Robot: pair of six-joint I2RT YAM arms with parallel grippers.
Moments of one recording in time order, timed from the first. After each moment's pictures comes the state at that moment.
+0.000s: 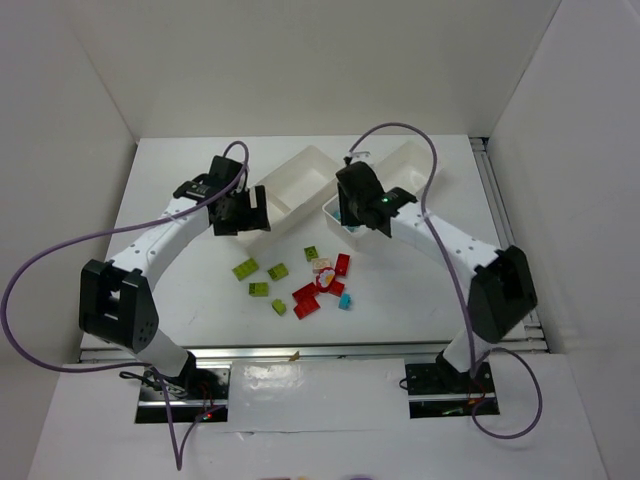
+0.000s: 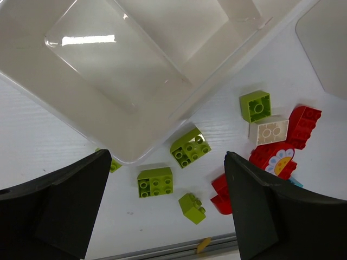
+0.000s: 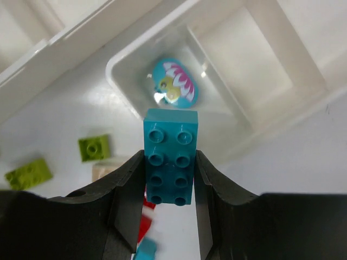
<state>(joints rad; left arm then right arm) -0.30 1.56 1.29 -0.74 0.03 -0.43 0.63 1.58 1.31 -0.54 0.34 0.38</state>
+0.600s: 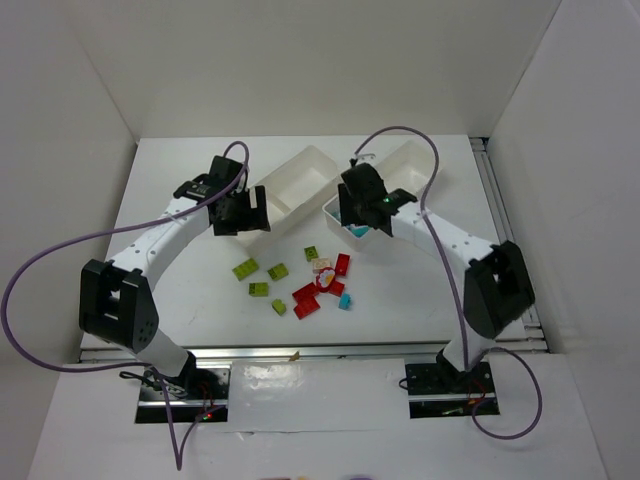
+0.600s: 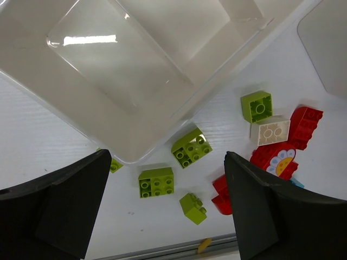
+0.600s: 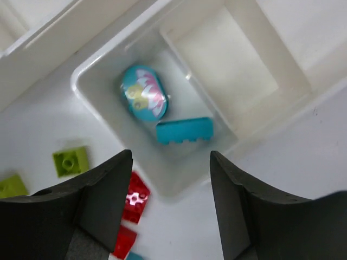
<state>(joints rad) -0.30 1.56 1.29 -0.74 0.03 -0.42 0.57 1.71 1.35 -0.48 0.35 0.34</state>
